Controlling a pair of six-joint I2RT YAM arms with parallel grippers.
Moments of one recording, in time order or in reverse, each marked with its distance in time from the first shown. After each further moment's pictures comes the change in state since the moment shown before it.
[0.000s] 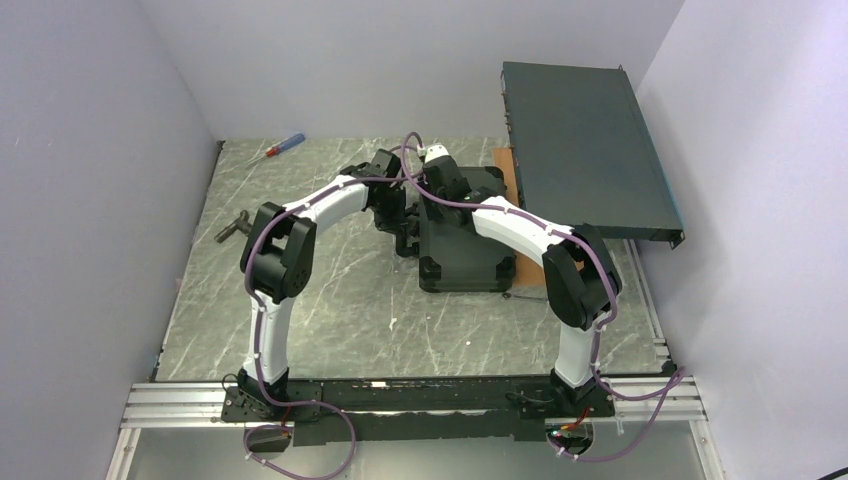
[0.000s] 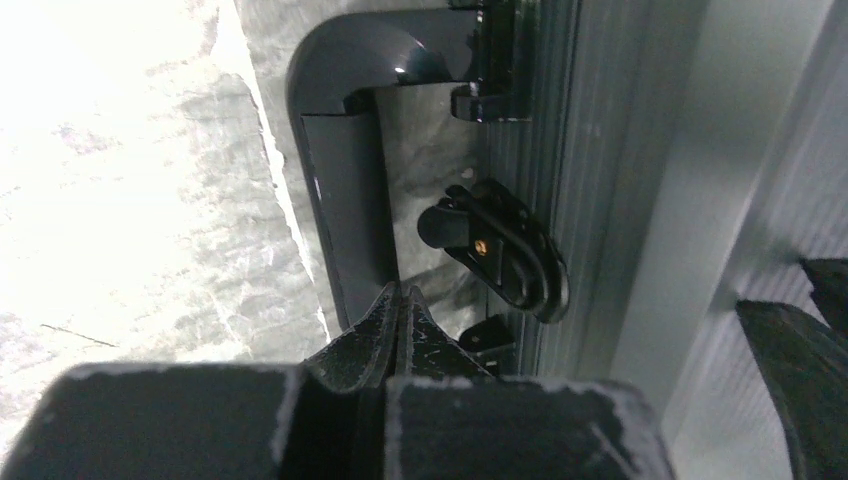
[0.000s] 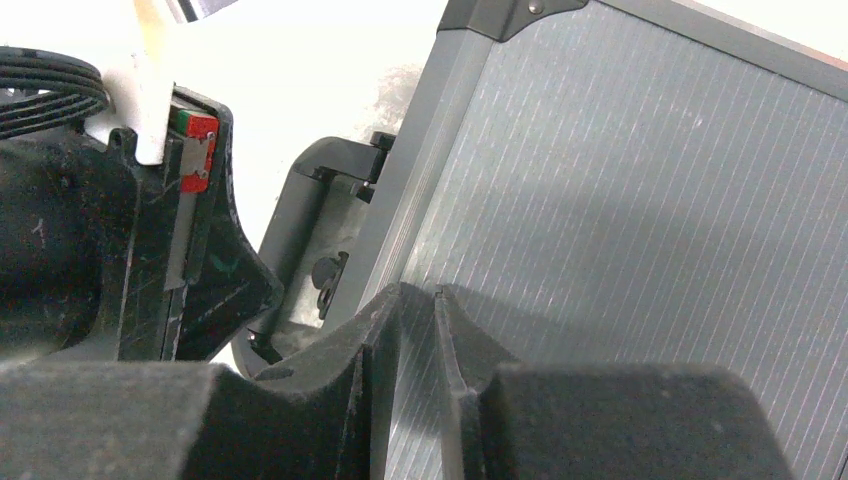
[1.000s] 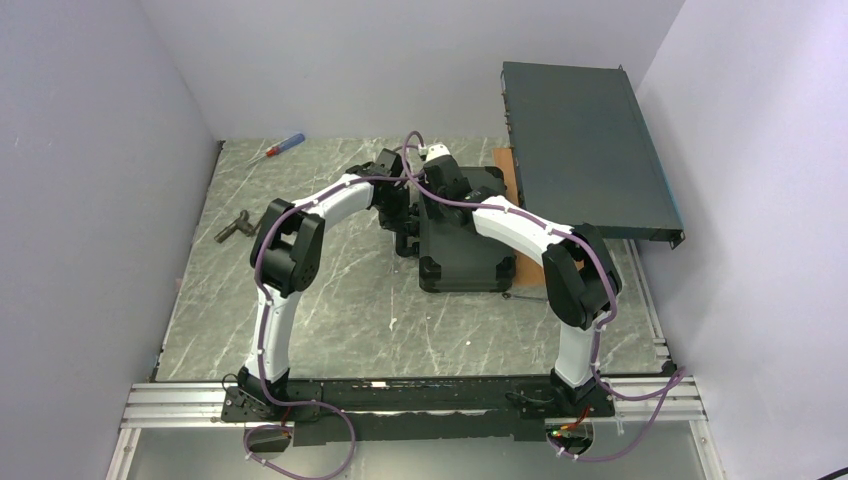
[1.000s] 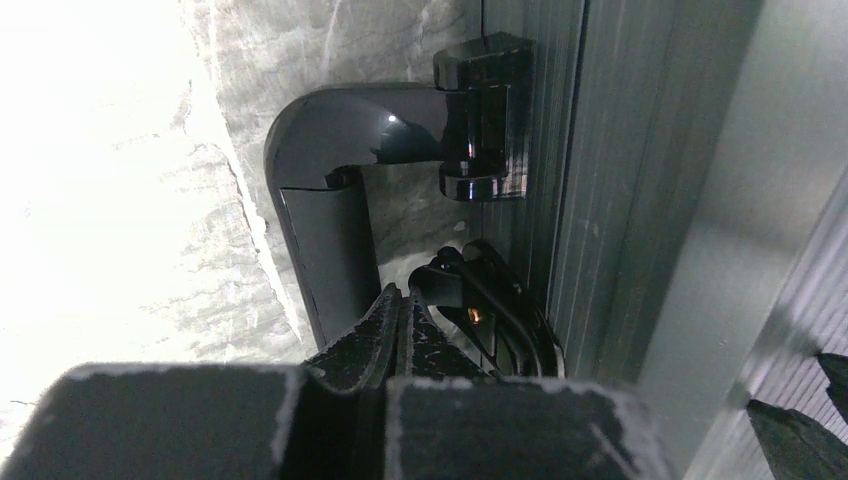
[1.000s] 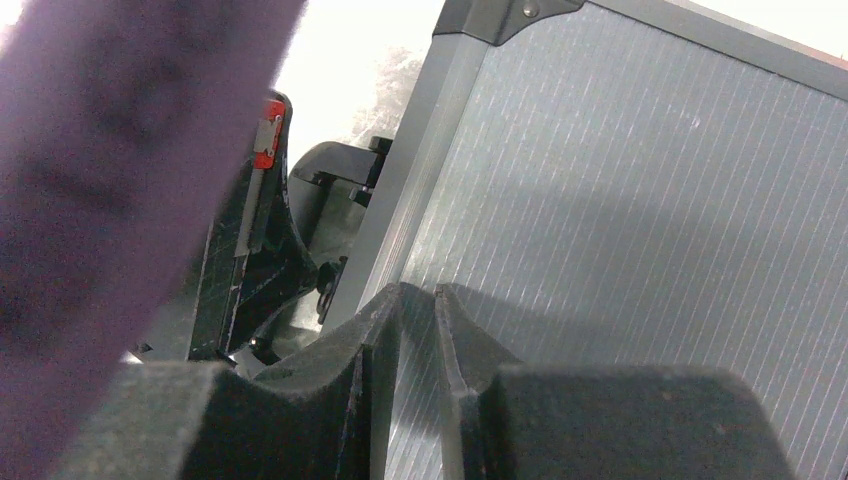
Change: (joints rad) left arm -0.003 0.077 0.063 0.013 0.022 -0.002; right arm -0.005 0.003 0.000 0.006 -0.002 0.011
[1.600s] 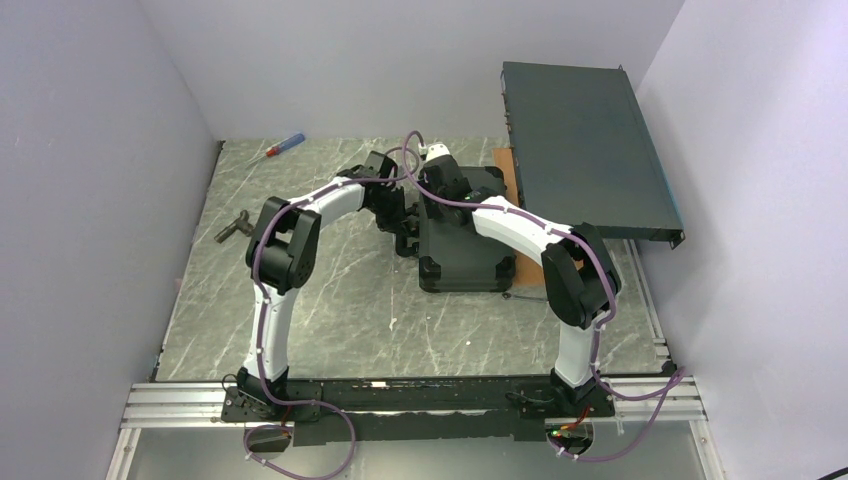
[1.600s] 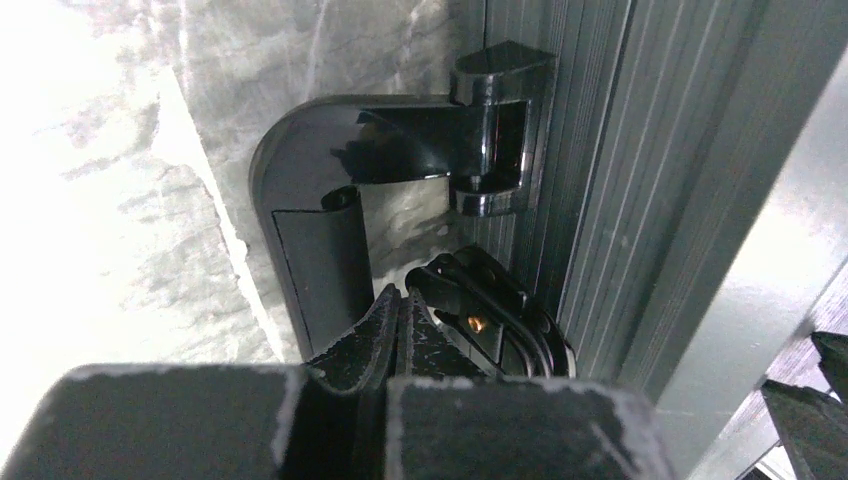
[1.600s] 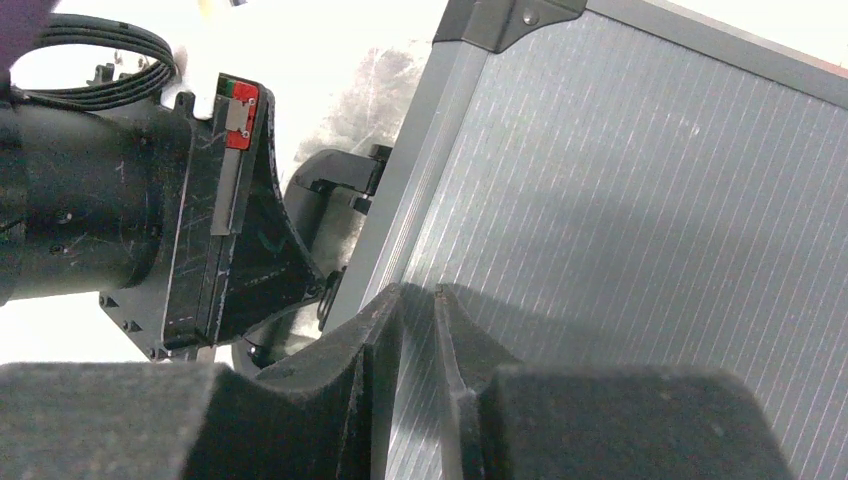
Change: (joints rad) left arm 0.046 0.010 -0.064 0.097 0.164 -0.042; right arm -0.001 0.006 -0.002 0.018 -0.002 -0.001
